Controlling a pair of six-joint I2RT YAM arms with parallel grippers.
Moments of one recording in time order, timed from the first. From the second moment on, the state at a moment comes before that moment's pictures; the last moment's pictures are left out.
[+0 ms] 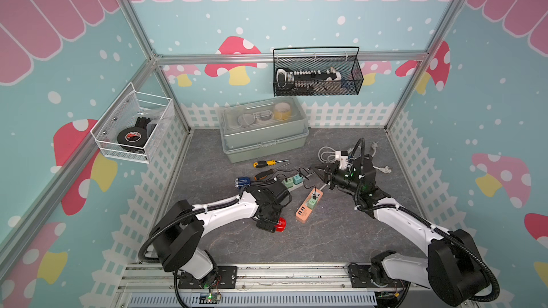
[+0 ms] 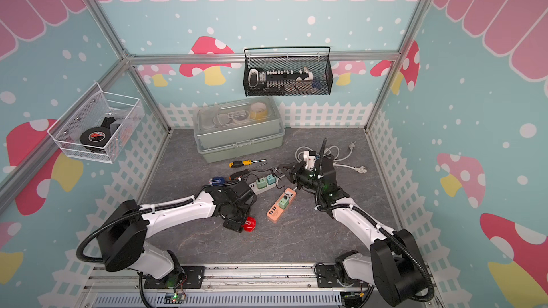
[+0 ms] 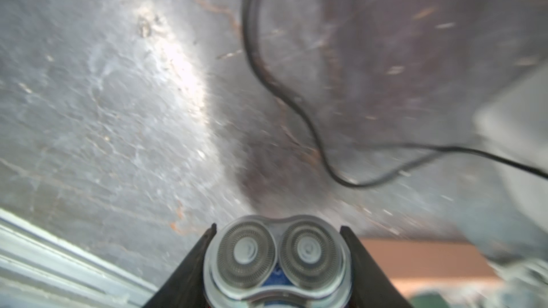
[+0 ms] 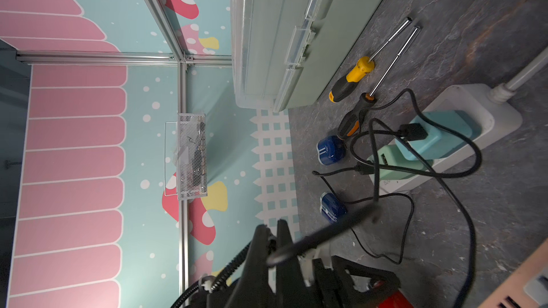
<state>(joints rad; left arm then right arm) -0.82 1.51 0.95 -0.76 0.08 -2.06 0.38 1.23 0.66 0.36 -0.54 1.37</state>
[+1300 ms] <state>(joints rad) -0.42 1.50 1.22 -0.49 0.41 -2.06 0.69 1.44 0.66 0.86 -0.07 0.97</state>
